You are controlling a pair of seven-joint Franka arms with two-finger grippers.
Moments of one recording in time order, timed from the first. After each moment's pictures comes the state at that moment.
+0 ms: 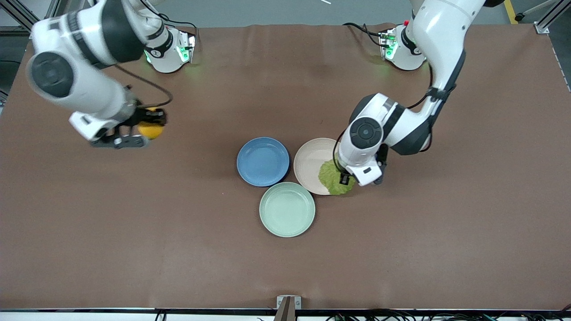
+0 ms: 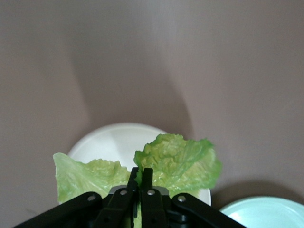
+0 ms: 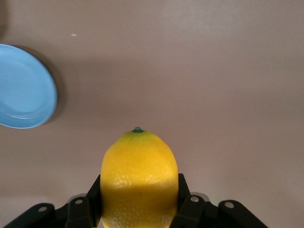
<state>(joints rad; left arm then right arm) -0.28 0.50 -0.27 -1.67 0.17 2.05 -1.87 0.21 0.08 -0.03 -1.79 0.03 1.59 0.14</state>
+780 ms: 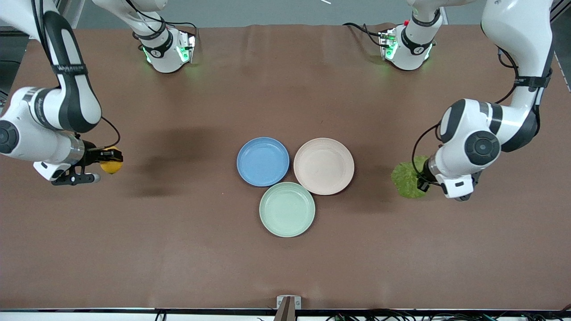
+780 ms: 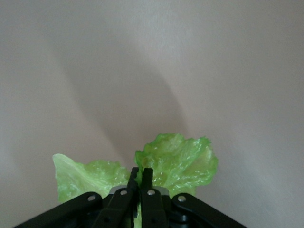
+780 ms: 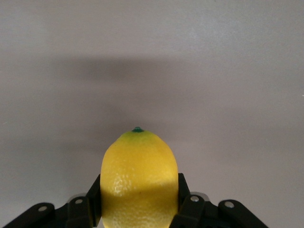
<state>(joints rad) 0.11 0.39 -0.27 -1.90 0.18 2.17 -1.25 -0.10 0.28 -0.03 -2.01 0.01 2.09 -0.20</state>
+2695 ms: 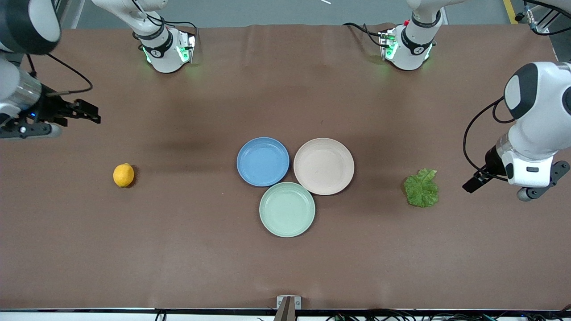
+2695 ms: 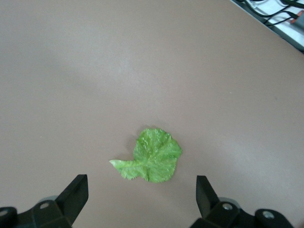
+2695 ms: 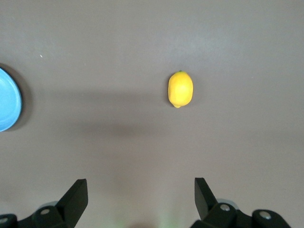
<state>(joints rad) 0.24 0.21 -0.34 -1.73 0.18 2.00 -0.78 -0.05 -0.10 0.00 -1.85 0.01 1.64 -0.12</state>
